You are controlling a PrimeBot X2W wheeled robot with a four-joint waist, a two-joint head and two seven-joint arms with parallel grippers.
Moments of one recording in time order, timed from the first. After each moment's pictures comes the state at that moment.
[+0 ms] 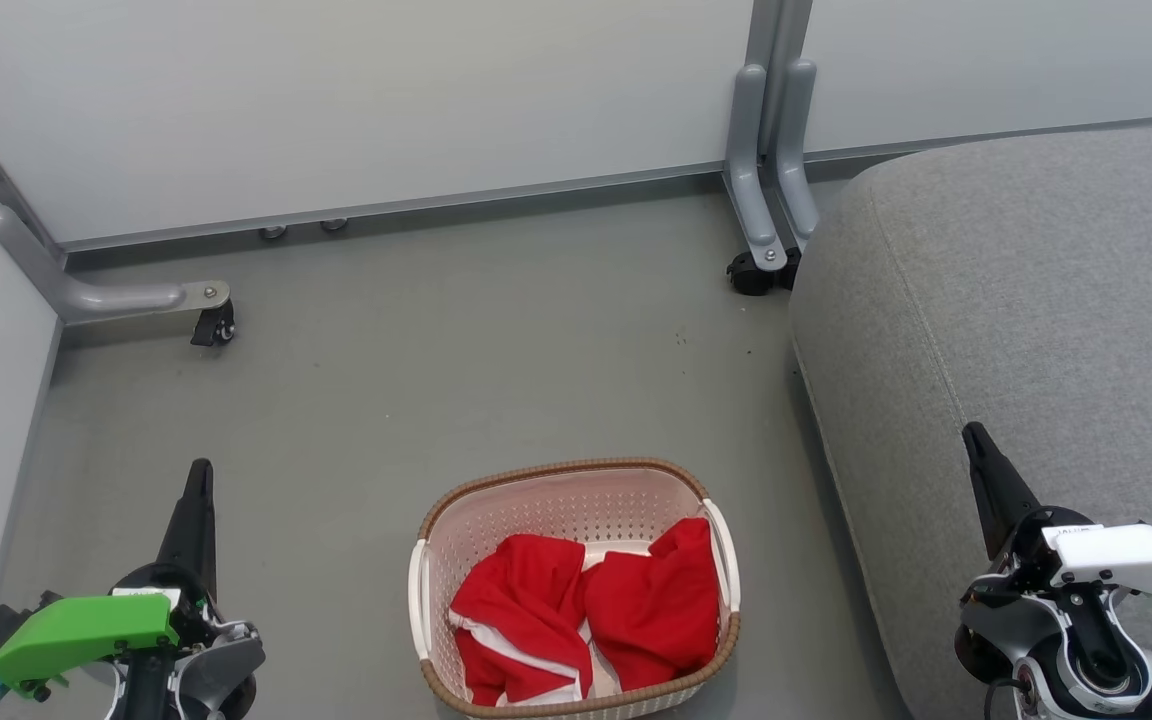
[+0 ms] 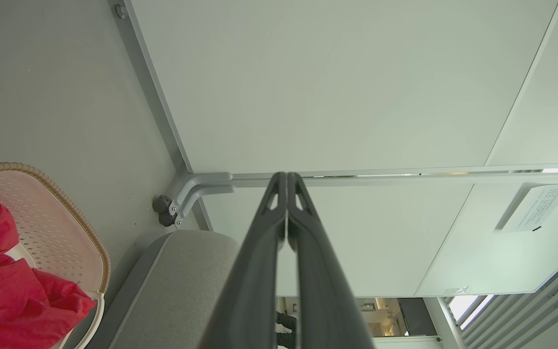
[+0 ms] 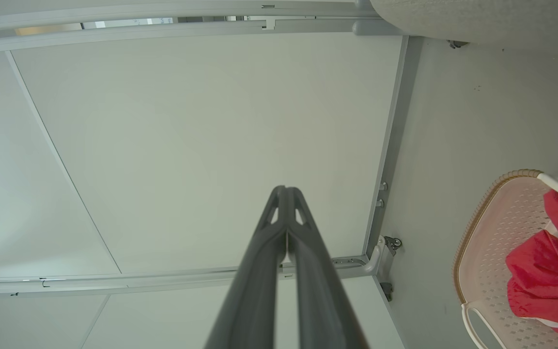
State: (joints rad) left arm -0.10 0.05 0.11 0.24 -1.62 -0.13 0.11; right arm -0.11 -0.05 -0.11 0.24 1.61 0.13 0.11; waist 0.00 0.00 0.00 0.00
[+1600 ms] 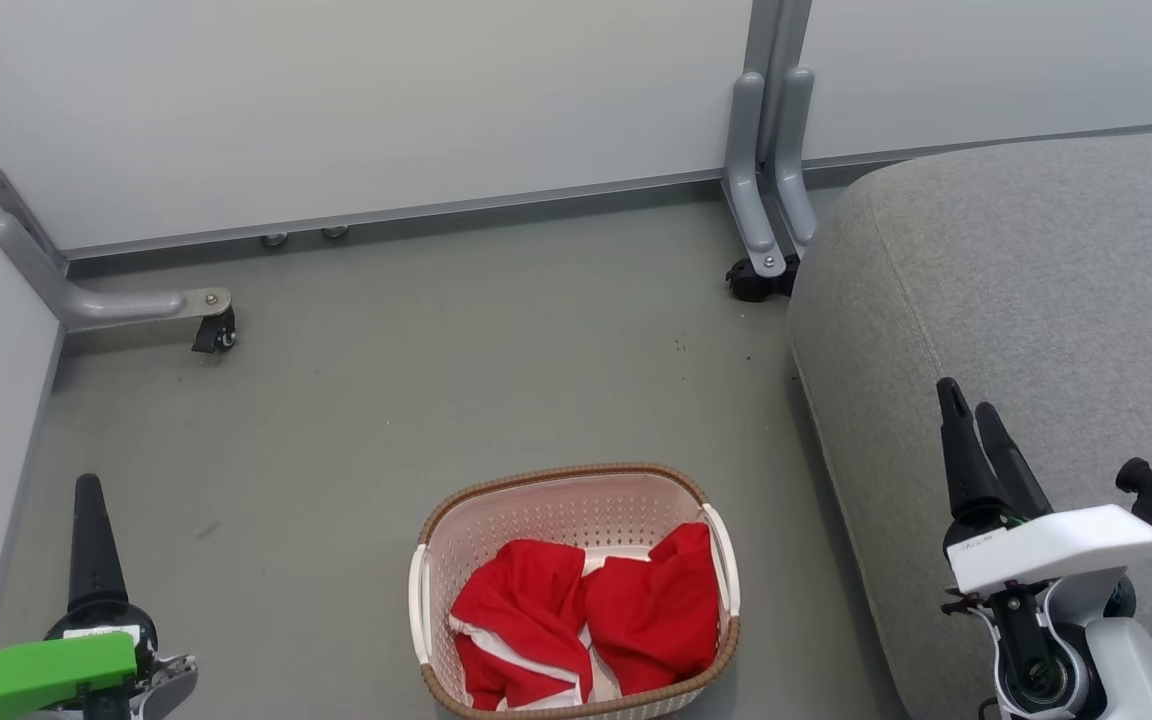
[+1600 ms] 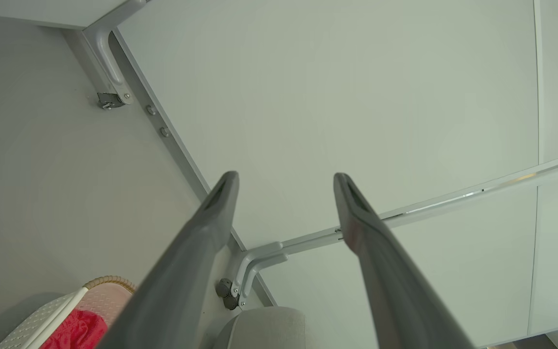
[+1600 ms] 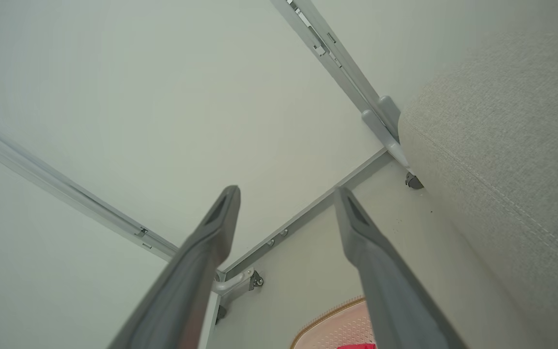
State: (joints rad) left arm -0.03 0.04 0.21 0.16 -1.29 -0.13 -0.06; right arm -0.08 -0.07 -0.01 0.12 0.83 0.13 -0.06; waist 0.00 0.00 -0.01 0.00
